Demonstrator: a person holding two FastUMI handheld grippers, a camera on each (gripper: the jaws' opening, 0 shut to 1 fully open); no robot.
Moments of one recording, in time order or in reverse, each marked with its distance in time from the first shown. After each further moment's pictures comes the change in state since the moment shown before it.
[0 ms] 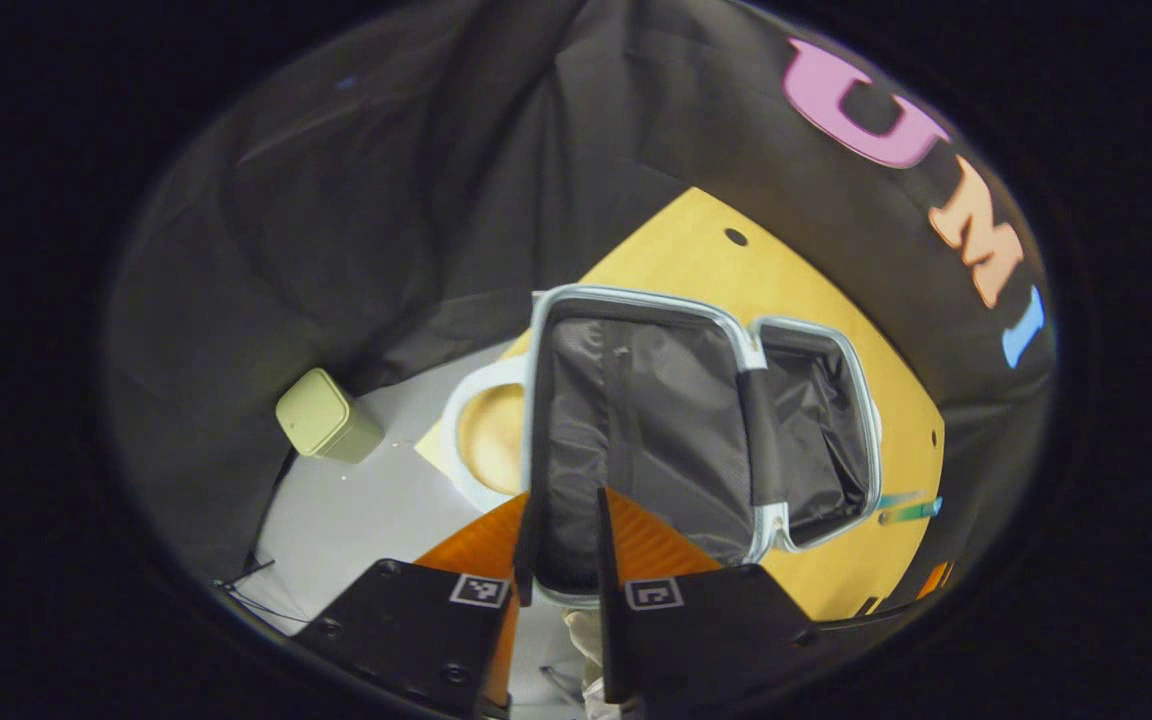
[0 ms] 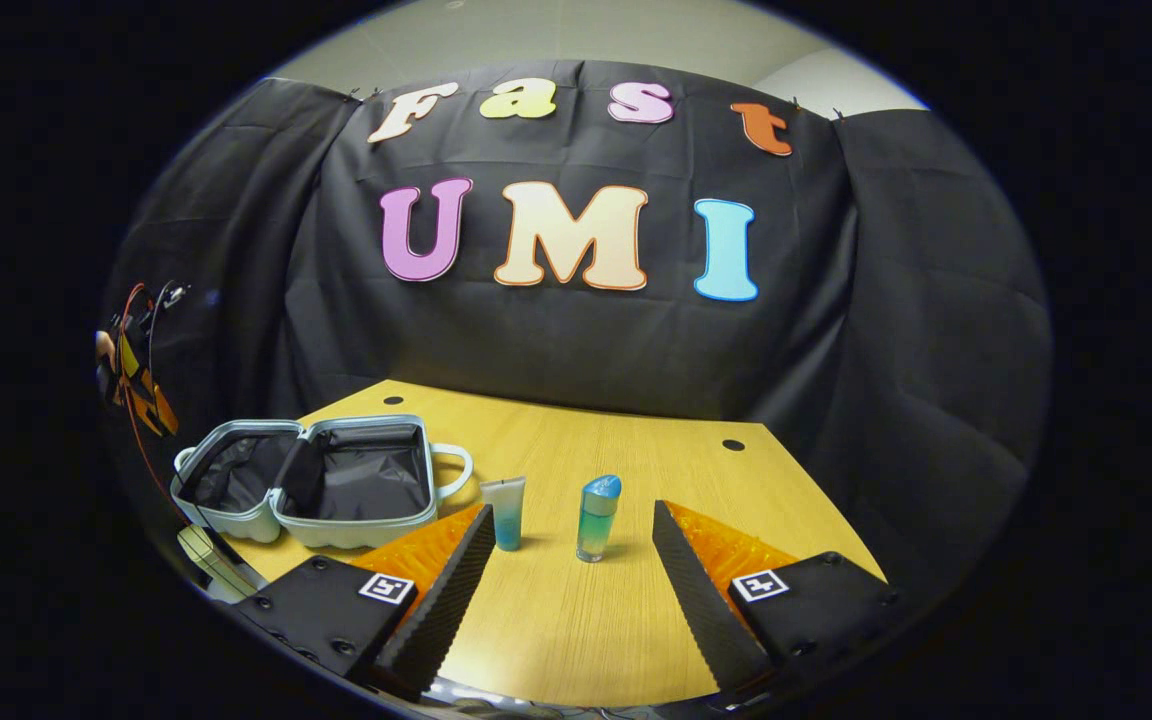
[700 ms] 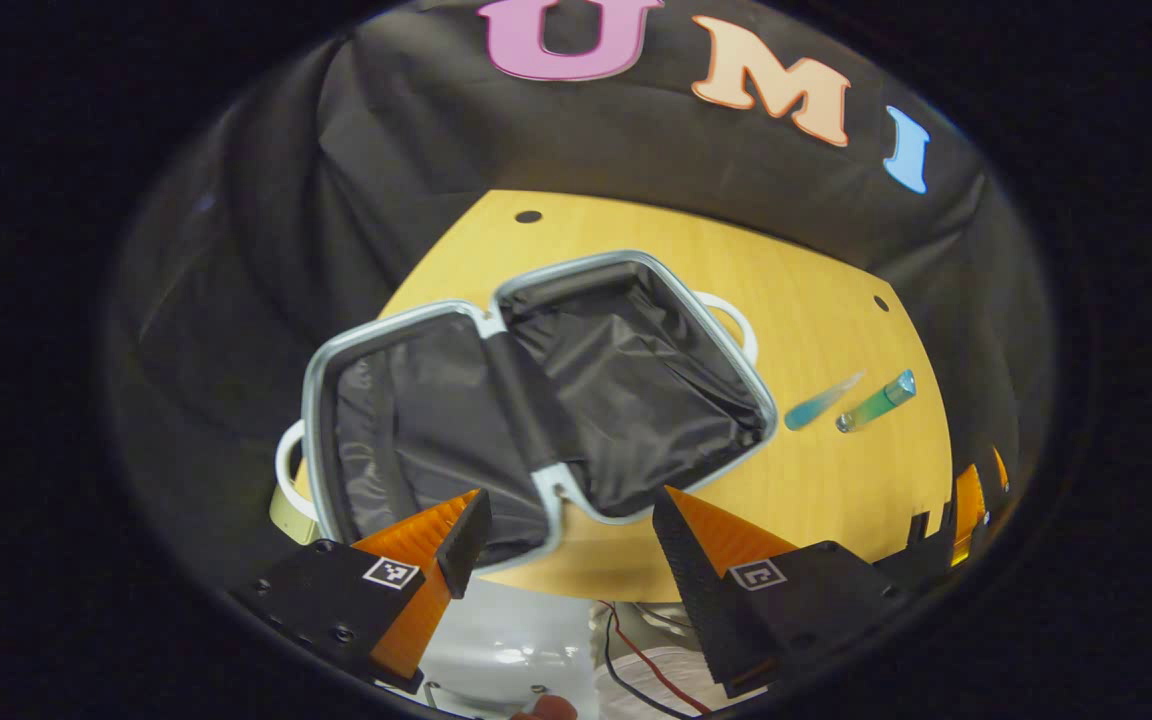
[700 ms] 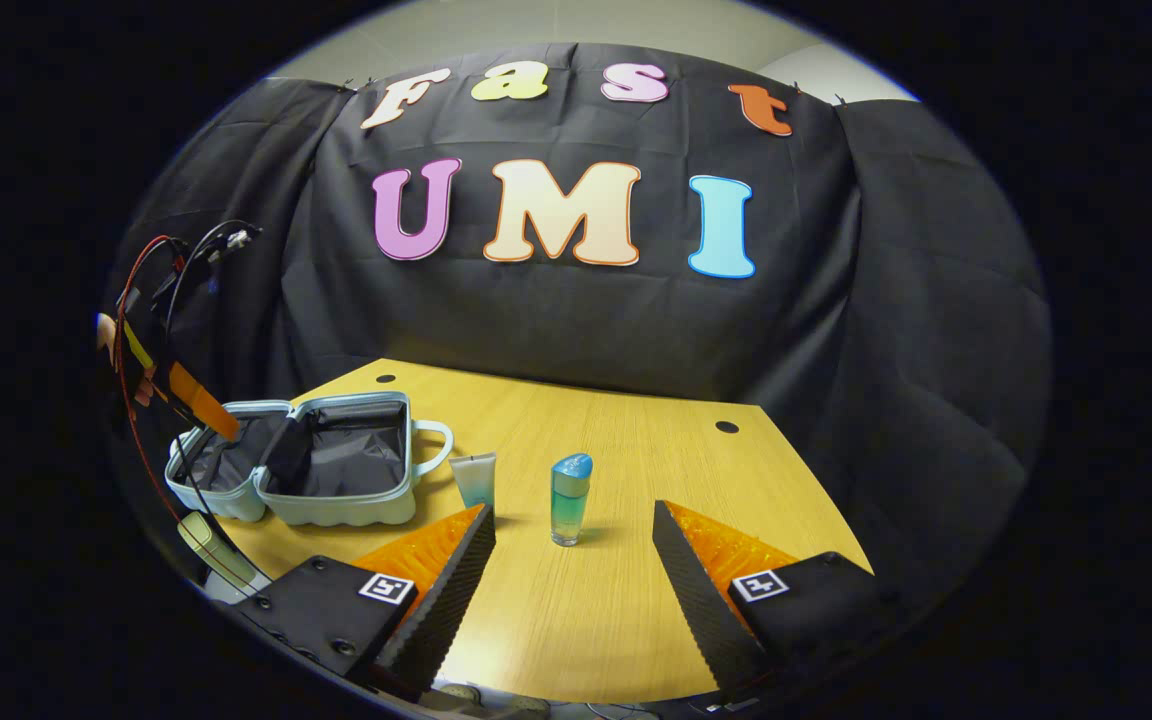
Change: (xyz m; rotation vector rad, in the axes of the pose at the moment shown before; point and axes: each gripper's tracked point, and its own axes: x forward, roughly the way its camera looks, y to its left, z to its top) left arm 0.006 -0.215 -0.067 0.374 -0.009 -0.080; right arm 0.014 -0.041 -0.018 -0.008 0.078 0.016
